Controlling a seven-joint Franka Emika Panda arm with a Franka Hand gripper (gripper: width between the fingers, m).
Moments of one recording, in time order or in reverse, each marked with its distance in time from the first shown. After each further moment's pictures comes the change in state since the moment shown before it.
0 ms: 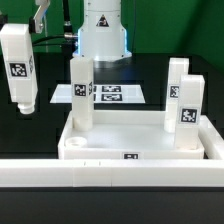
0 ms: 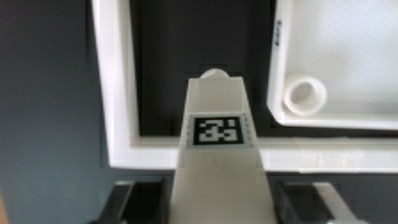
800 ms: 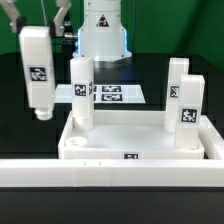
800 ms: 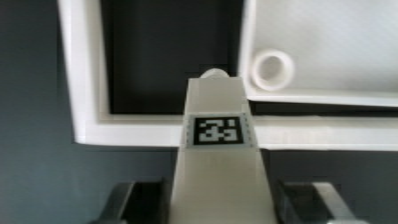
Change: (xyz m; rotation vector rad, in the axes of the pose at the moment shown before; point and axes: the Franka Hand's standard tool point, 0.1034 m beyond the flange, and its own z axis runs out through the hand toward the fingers) arm 0.024 -0.037 -0.006 0.000 0.028 -0.014
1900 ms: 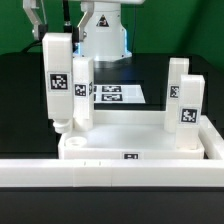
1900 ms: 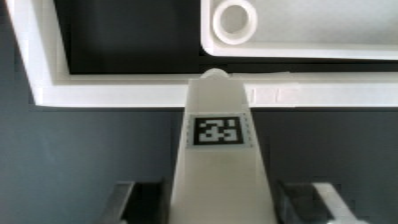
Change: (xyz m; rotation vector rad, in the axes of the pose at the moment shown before) arm 0.006 -0.014 0.008 0.009 0.117 0.027
